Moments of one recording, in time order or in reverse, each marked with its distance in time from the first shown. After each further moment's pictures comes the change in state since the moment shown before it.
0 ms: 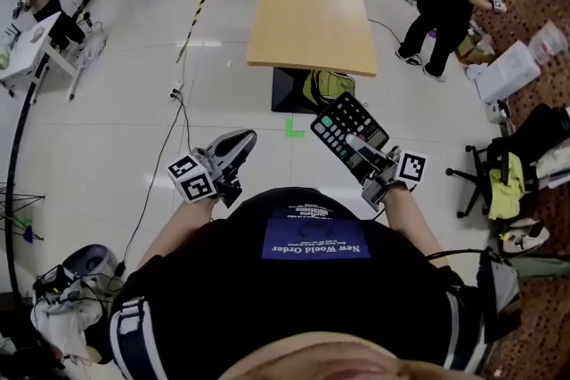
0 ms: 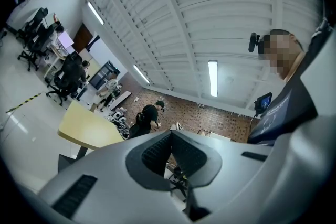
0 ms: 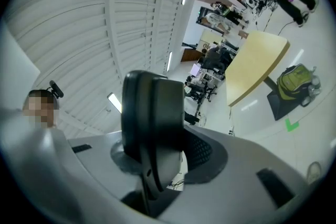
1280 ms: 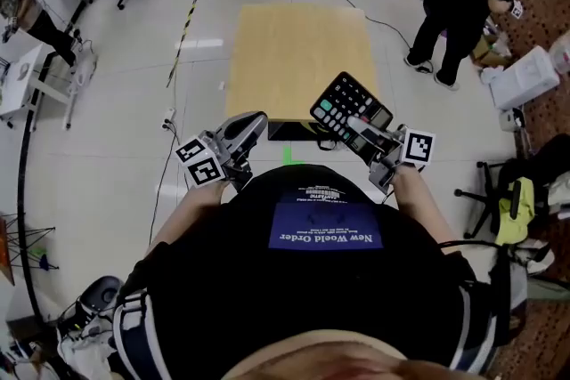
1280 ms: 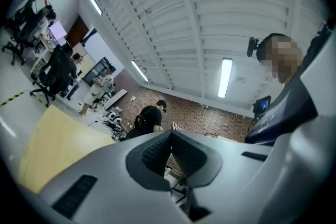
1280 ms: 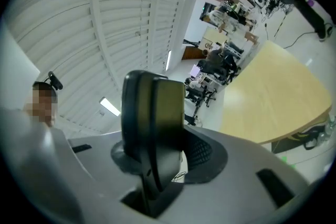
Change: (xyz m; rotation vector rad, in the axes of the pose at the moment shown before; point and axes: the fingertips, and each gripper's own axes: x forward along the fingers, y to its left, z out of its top) left arm 0.239 0.226 0.106 -0.004 0.012 -0.060; right arm 0.132 -0.156 0.262 -0.030 0.052 0.010
